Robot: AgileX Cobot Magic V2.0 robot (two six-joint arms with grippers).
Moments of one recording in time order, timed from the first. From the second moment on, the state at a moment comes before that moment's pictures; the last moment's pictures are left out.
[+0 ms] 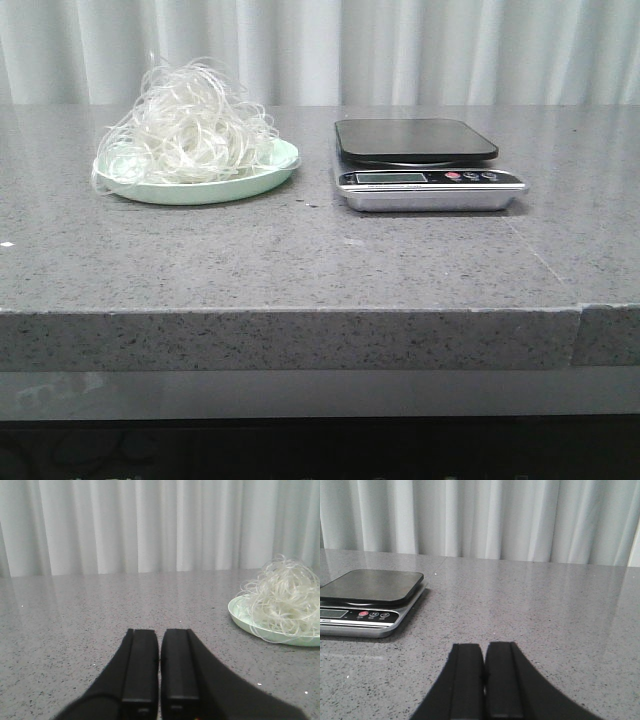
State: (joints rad) left arm -0.02 0.00 0.00 -0.02 0.00 0.06; right arm 0.03 -0.01 0.03 0.02 0.01 -0.01
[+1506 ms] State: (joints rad) left arm -0.02 0.11 -0.53 0.02 0.15 0.06; right arm 0.03 0.12 -0.52 0.02 0.29 -0.01
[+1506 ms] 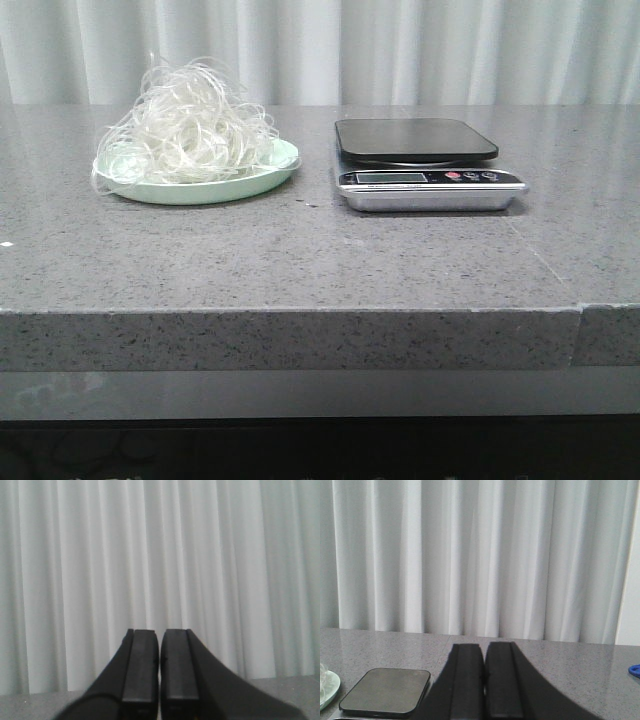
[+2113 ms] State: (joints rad) left arm -0.02 0.46 -0.73 0.00 0.51 0.06; right arm 0.03 0.57 -0.74 0.03 0.67 -0.01
